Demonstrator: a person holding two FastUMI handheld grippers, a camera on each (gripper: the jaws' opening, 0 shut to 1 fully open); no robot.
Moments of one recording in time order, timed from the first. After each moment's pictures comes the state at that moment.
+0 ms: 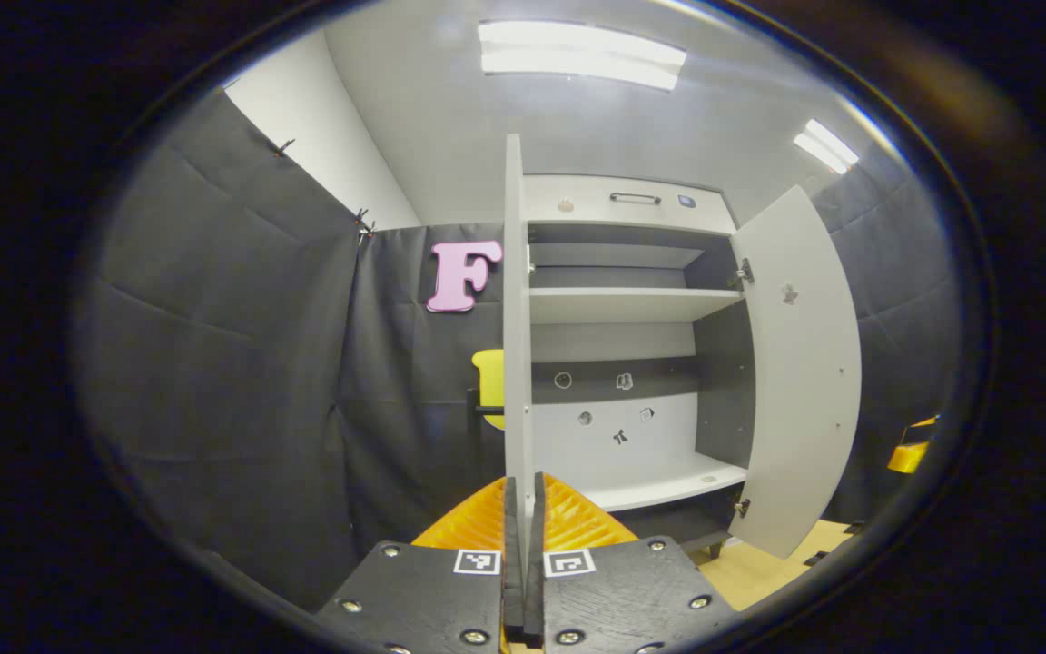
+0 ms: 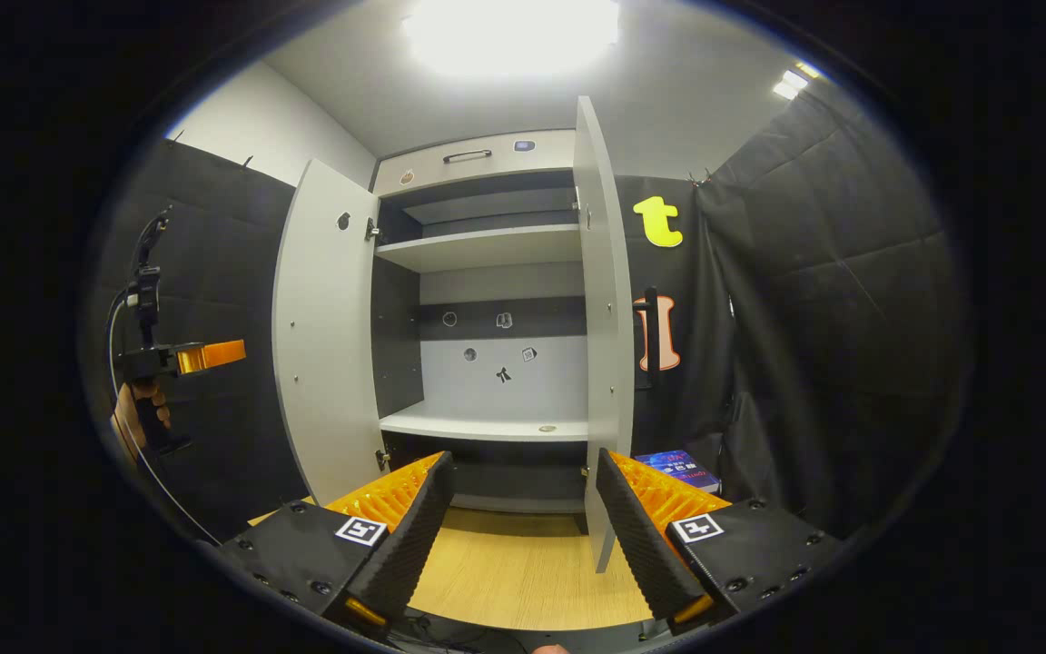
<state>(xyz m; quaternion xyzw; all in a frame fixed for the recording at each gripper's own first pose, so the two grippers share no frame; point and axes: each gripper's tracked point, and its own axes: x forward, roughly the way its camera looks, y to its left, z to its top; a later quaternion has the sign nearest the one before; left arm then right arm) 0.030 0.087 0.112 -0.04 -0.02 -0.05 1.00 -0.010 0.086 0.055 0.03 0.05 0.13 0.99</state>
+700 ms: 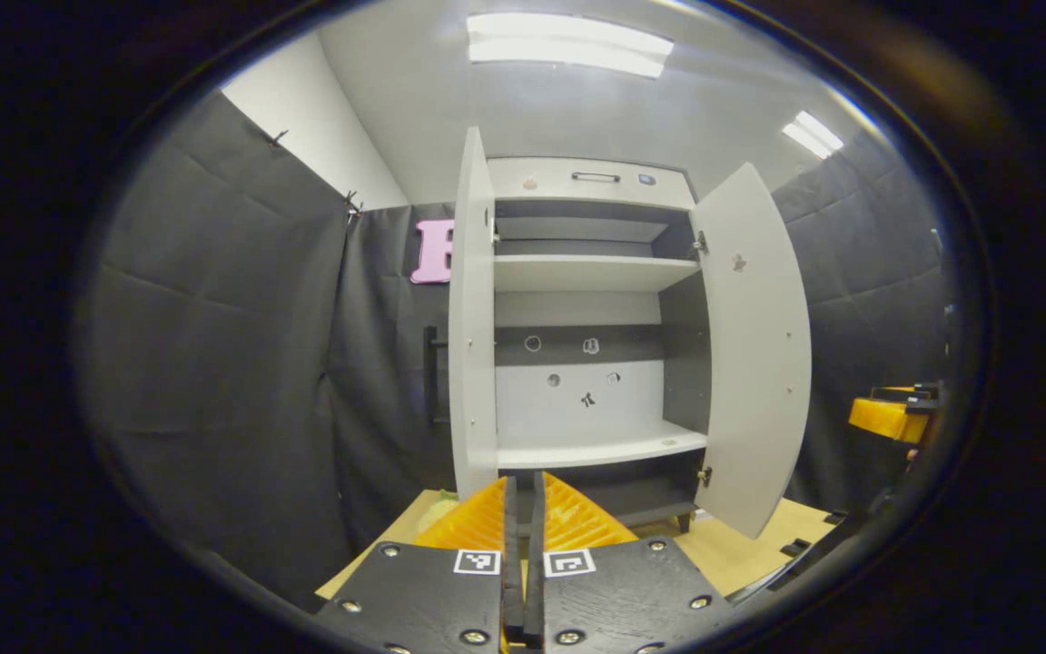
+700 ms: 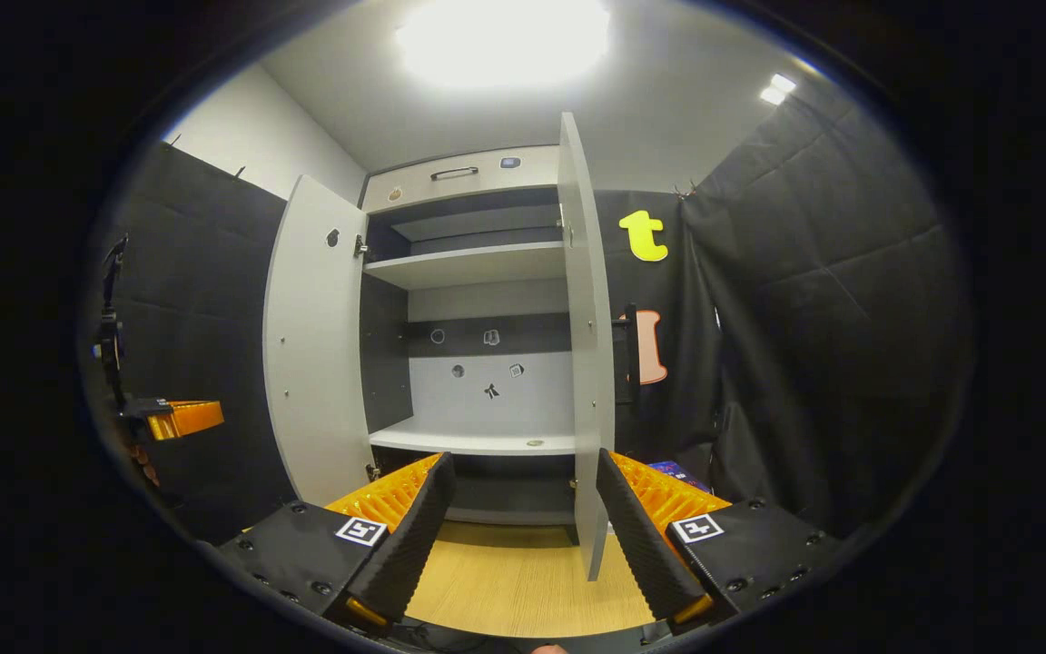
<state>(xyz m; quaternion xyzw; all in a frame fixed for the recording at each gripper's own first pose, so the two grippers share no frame) -0.049 0.033 0.057 -0.04 0.03 -0.07 1.00 -0.013 0.071 0.061 0.04 0.03 0.11 0.99</state>
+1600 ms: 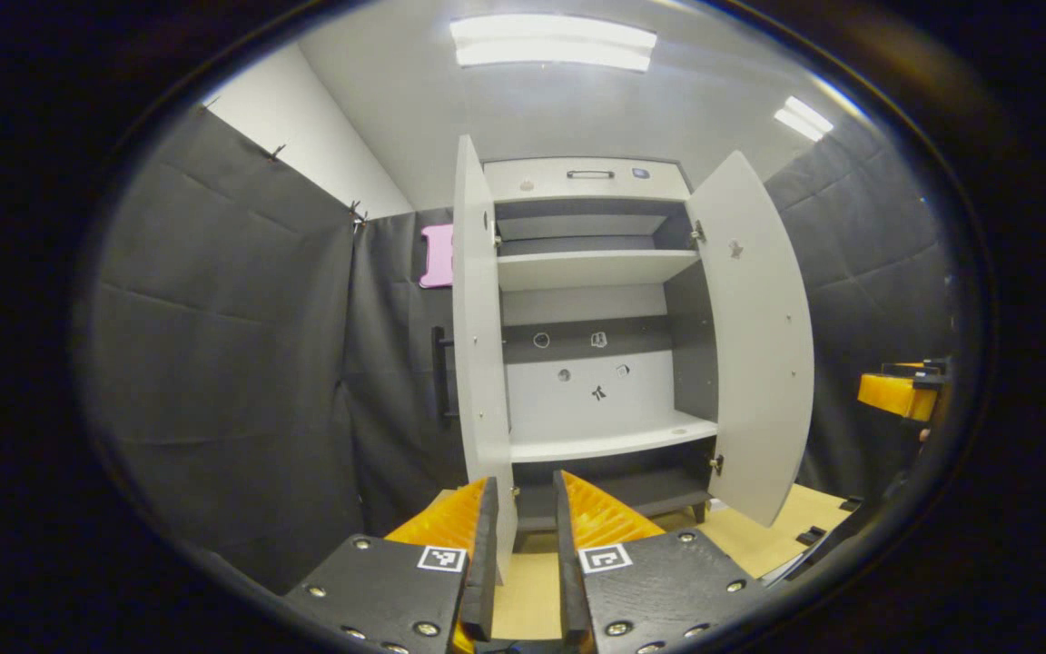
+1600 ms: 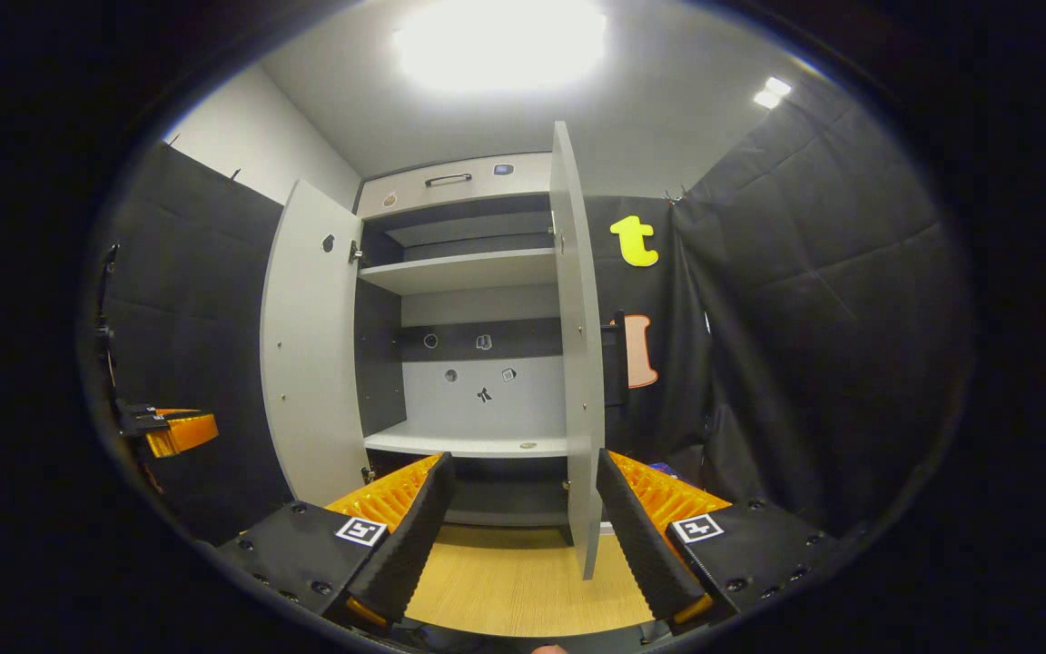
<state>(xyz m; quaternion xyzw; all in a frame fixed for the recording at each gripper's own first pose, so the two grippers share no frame) -0.063 0.036 0.057 -0.02 0.02 -0.04 1.00 -0.023 0.067 0.063 0.04 0.02 0.10 0.99</state>
